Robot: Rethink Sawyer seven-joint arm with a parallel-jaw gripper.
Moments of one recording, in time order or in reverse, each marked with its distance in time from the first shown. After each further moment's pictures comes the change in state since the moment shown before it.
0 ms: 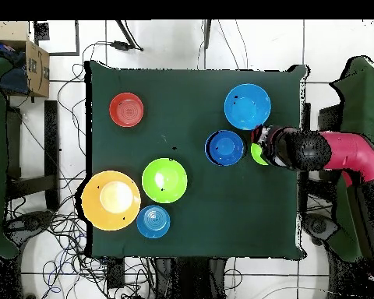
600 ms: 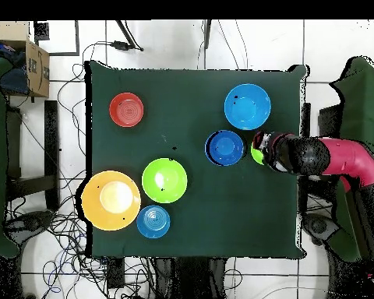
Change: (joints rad) arm -0.011 0.029 -0.040 0.000 -0.007 -0.004 0.000
